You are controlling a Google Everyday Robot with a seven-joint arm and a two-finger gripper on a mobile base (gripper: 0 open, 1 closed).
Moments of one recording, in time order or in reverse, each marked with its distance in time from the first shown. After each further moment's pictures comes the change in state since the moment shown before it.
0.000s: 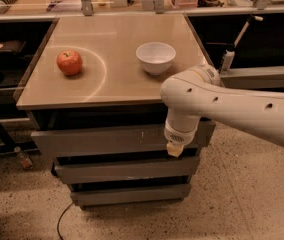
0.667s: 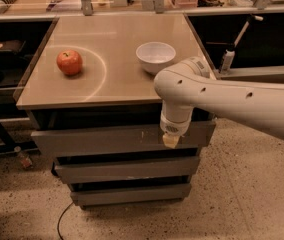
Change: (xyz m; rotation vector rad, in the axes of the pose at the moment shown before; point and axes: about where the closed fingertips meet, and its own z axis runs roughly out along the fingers) arm -0.020 -0.029 0.007 0.008 0.017 -0.002
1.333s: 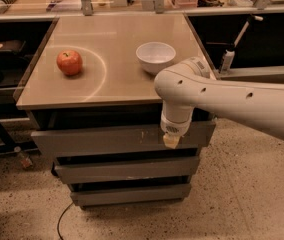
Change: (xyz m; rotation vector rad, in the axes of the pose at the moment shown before) arm -0.001 0.000 0.000 0.000 -0.001 0.000
